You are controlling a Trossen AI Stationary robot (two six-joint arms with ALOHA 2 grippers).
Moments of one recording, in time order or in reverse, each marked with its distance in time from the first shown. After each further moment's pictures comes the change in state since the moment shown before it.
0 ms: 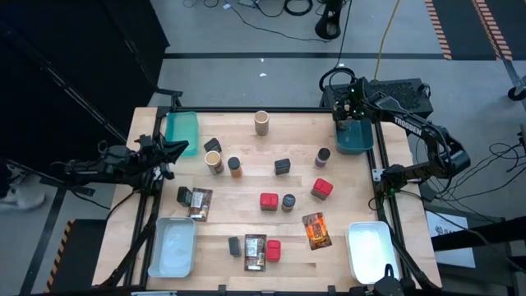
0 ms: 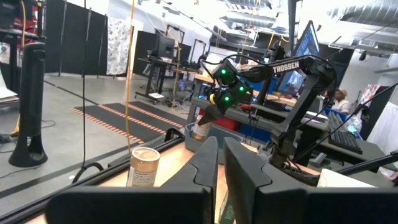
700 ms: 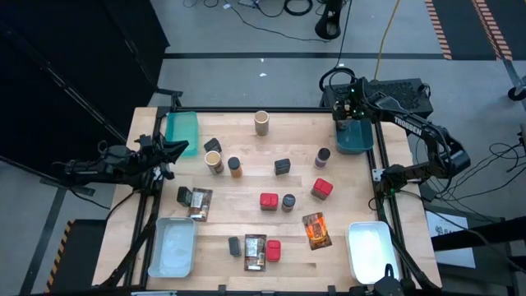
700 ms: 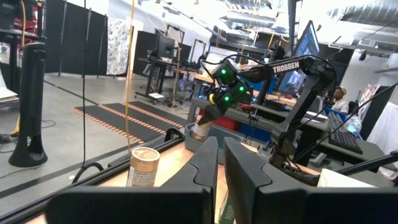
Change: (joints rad) left arm 0.000 0.000 0.000 0.000 0.000 0.001; right arm 0.000 0.000 0.000 -0.001 0.000 0.025
